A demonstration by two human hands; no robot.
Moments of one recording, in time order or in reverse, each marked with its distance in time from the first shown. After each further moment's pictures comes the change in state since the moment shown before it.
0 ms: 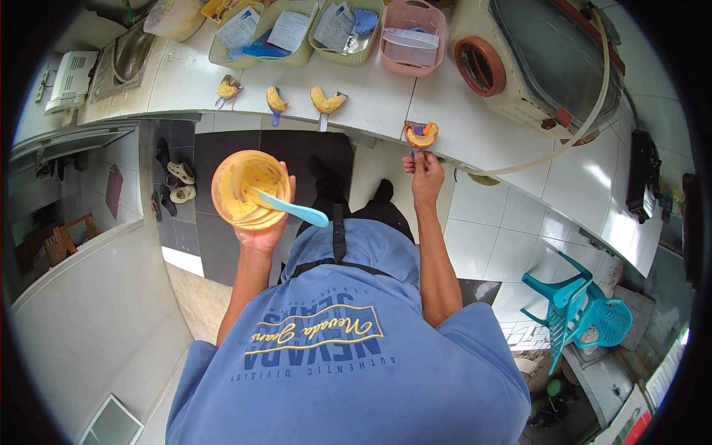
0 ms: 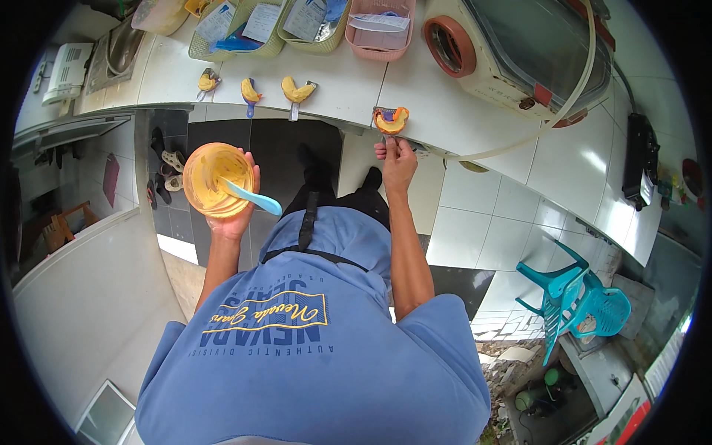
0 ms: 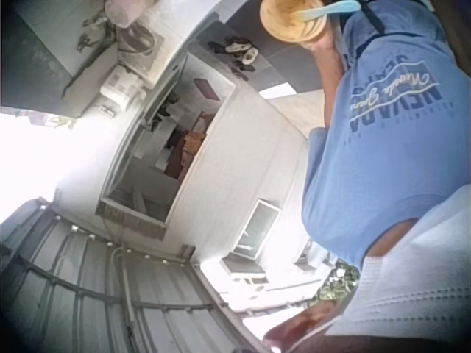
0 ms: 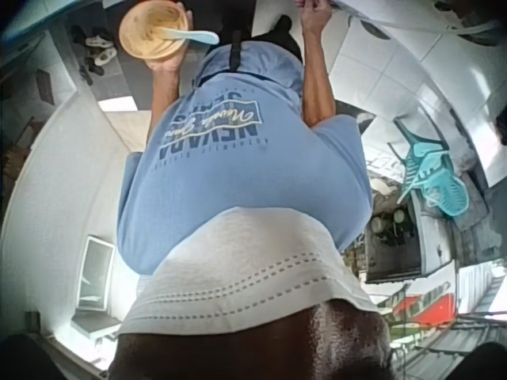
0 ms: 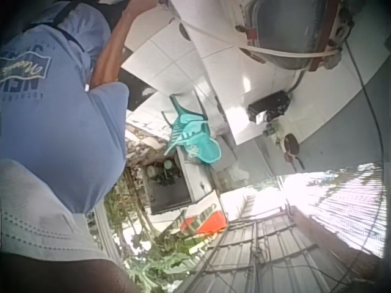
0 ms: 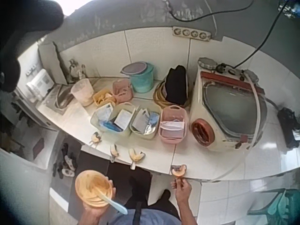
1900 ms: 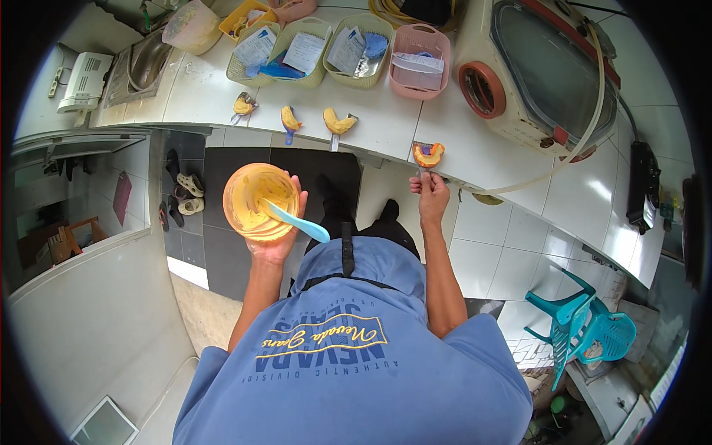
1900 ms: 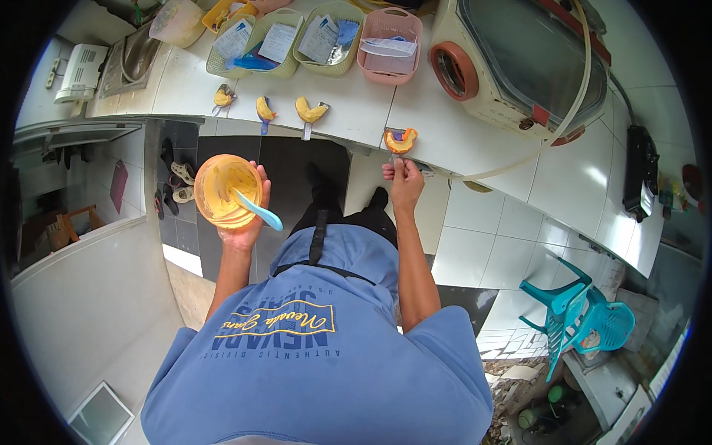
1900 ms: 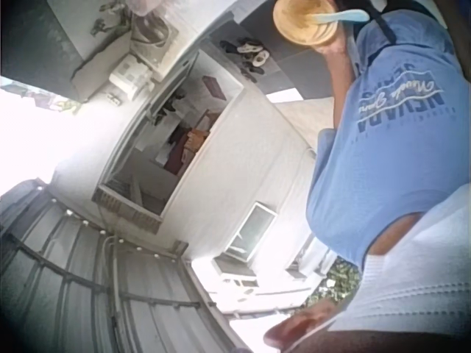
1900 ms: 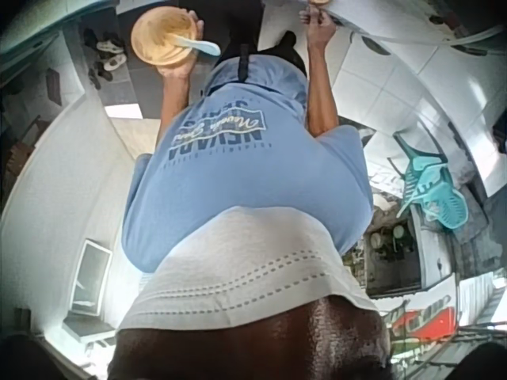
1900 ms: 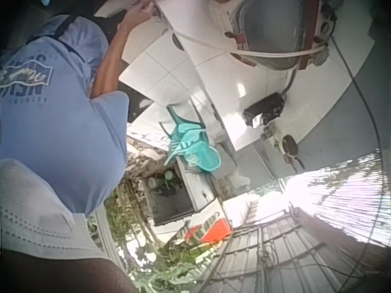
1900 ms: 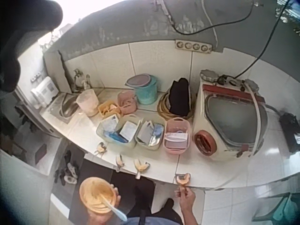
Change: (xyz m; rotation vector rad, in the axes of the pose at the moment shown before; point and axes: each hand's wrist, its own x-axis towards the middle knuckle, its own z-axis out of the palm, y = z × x) left_hand -0.003 0.000 0.007 -0.052 -0.073 -0.014; right_hand -0.001 -0.001 -0.001 0.046 -0.011 0.053
